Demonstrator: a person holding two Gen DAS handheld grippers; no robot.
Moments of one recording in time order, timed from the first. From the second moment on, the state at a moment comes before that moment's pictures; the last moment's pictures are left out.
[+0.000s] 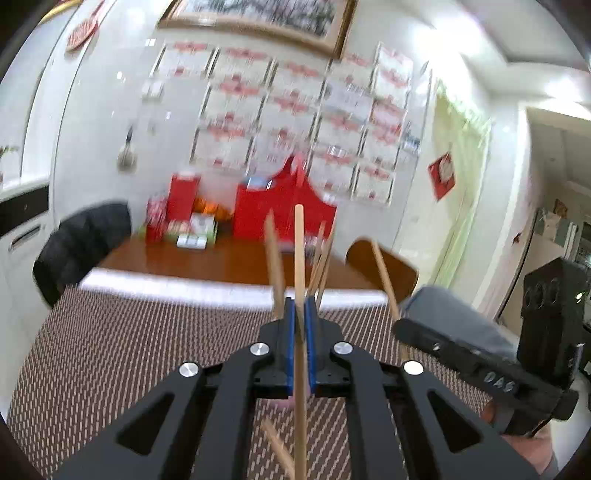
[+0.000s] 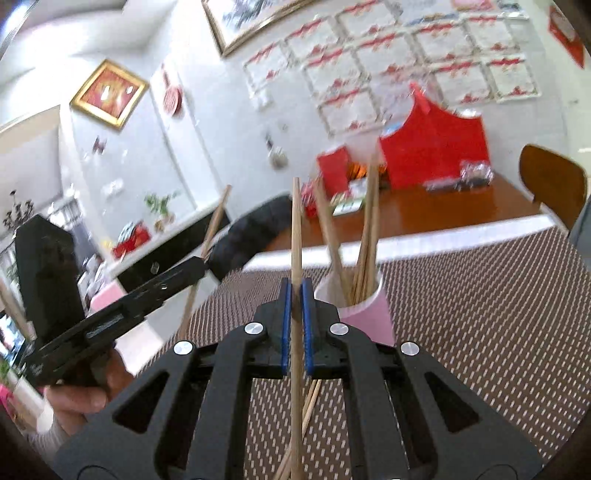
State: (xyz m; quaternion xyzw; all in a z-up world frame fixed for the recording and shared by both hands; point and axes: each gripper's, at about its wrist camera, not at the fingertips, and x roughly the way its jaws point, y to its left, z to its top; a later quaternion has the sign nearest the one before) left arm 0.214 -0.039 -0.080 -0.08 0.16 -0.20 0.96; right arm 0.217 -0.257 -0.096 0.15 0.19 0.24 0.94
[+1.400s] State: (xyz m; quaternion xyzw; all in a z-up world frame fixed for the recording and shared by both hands) left arm 0.370 -0.063 -0.094 -0.17 0.09 -0.19 0.96; right arm 0.340 -0.266 -0.069 0.16 0.11 0.14 0.97
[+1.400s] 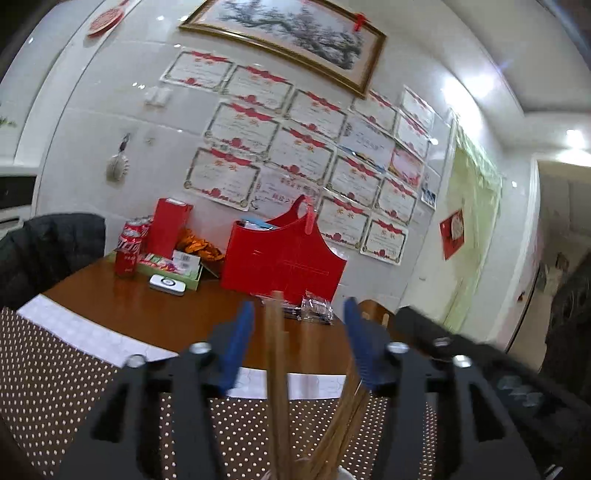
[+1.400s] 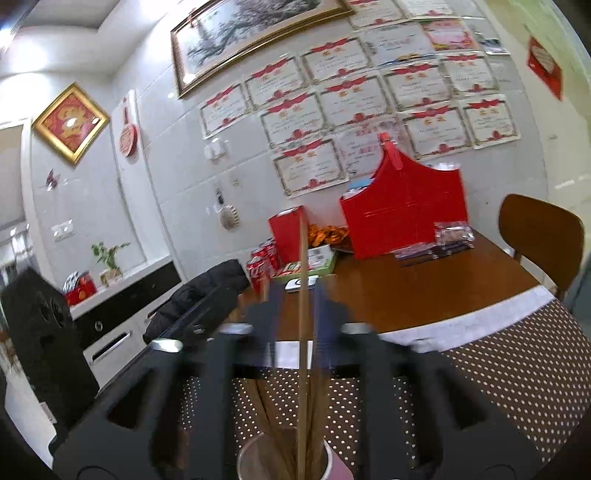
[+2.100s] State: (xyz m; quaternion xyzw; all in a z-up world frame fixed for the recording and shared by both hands) left arm 0.241 -0.047 -0.032 -0.03 0.10 -0.10 0.99; right arm 0.244 -0.292 -0.020 0.16 0.12 0.09 0.98
